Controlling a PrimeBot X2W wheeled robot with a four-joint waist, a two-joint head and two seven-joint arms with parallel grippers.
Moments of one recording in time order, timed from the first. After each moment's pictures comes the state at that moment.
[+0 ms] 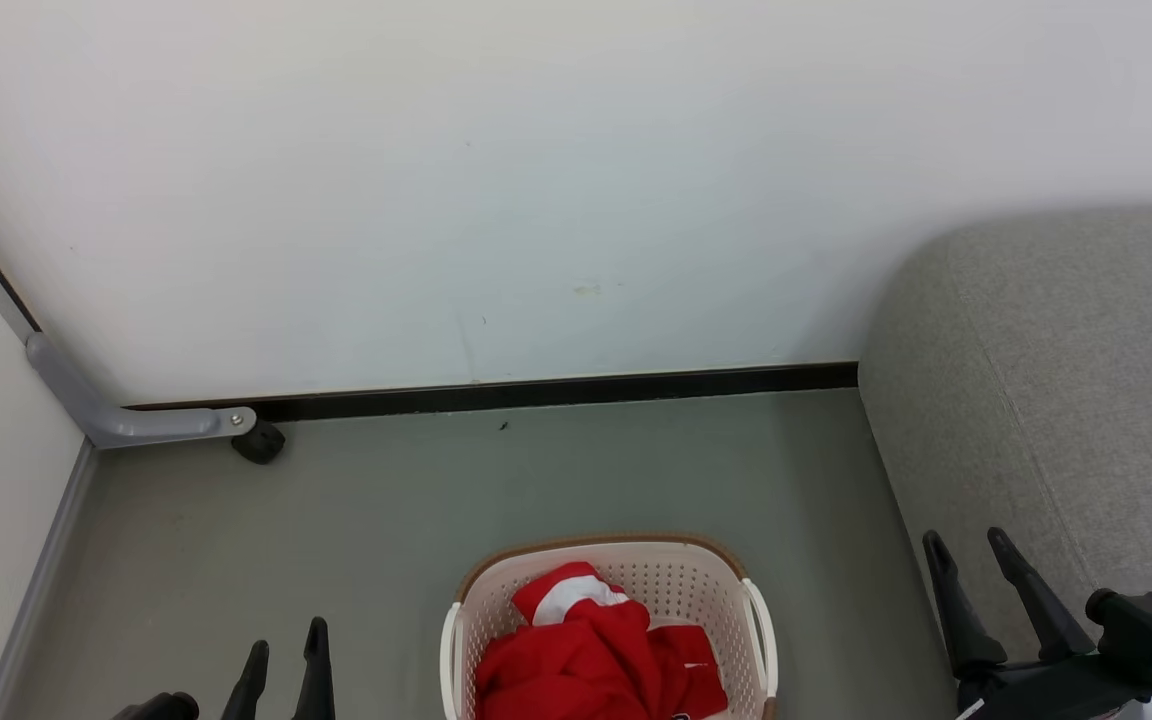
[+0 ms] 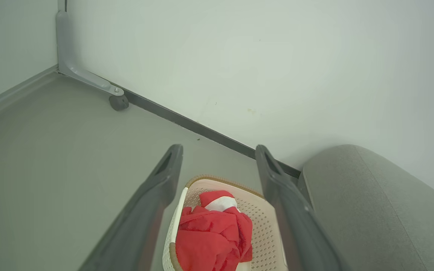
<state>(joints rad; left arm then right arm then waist) 0.00 0.16 -0.19 0.42 -0.82 -0.05 -0.21 -0.02 -0.18 0.20 0.29 0.48 0.11 -0.20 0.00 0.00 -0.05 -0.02</state>
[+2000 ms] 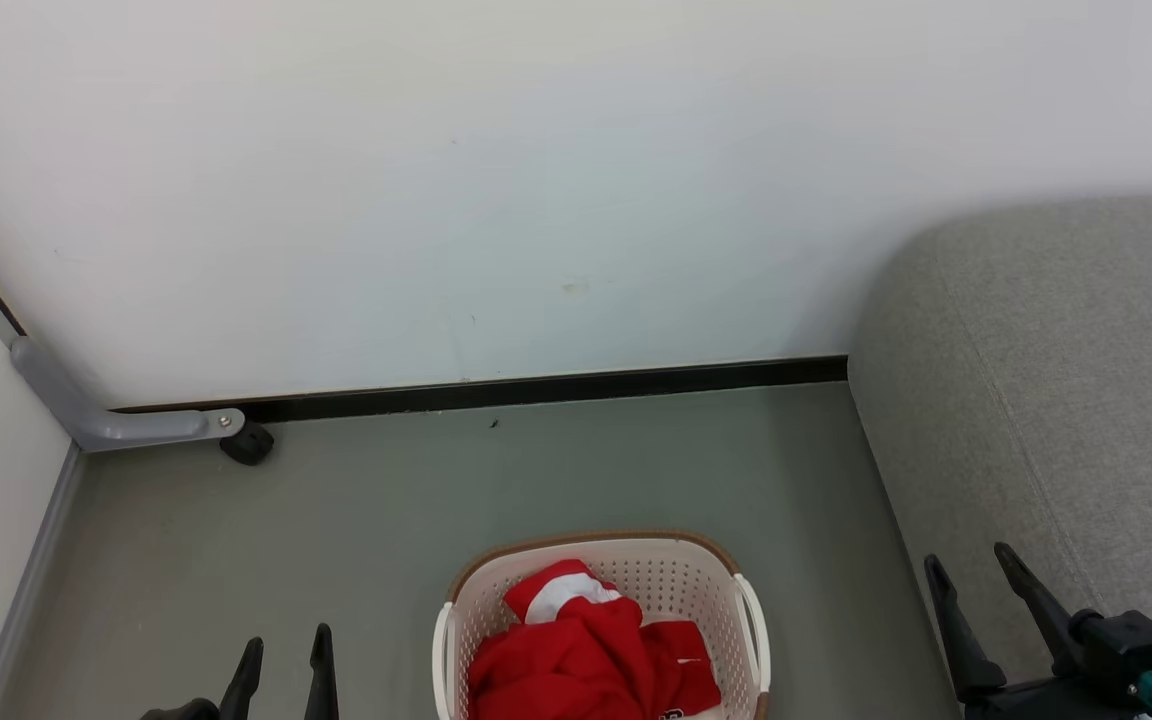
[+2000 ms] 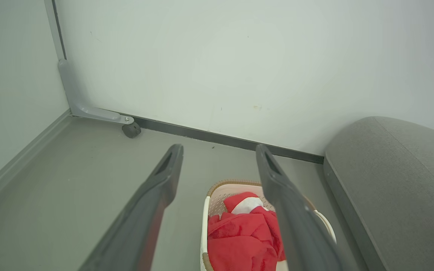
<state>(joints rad) 0.02 0.12 -0.11 0.43 -0.49 -0.07 -0.25 -0.01 -0.18 0.17 0.34 0.24 0.10 -0.25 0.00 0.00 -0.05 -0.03</state>
